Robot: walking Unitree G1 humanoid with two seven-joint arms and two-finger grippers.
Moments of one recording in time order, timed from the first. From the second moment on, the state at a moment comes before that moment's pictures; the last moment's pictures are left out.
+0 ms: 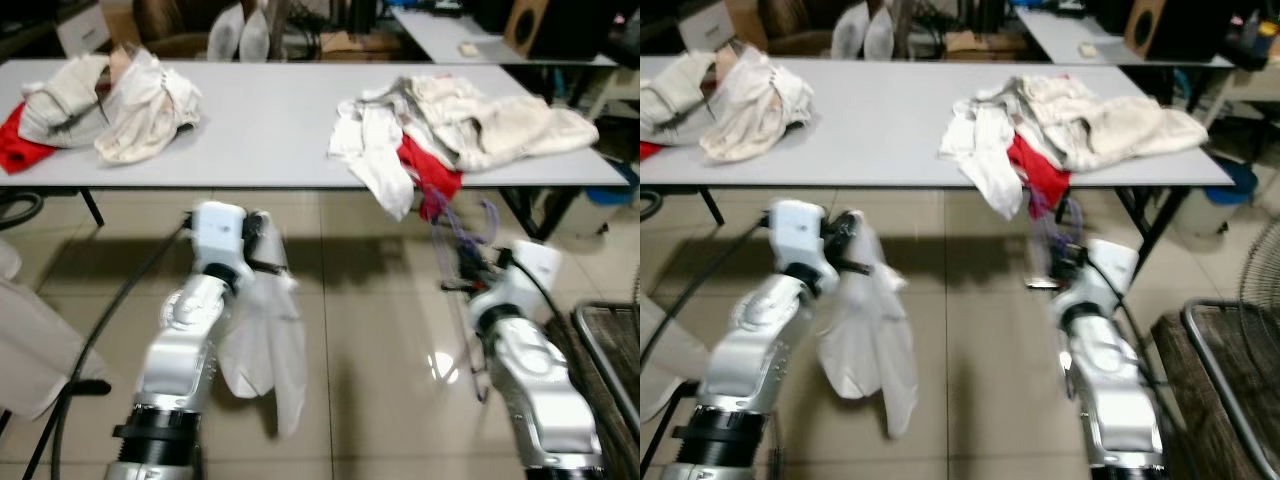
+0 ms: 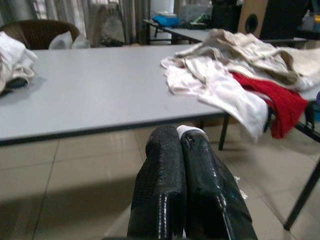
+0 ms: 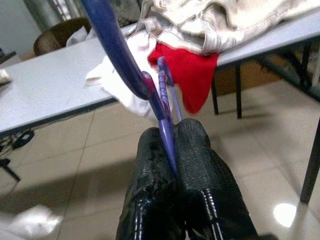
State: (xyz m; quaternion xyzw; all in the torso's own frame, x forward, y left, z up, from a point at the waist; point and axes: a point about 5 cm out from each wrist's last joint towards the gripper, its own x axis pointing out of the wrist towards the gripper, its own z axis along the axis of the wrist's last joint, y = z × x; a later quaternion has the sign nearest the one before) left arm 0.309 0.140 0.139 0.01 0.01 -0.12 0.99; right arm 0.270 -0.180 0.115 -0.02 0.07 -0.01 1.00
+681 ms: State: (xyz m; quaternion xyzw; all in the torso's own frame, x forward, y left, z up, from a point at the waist) left arm 0.310 0.157 0.142 0.01 0.01 -0.10 1.00; right arm 0.275 -0.161 0.125 -0.02 0.04 0.04 1.00
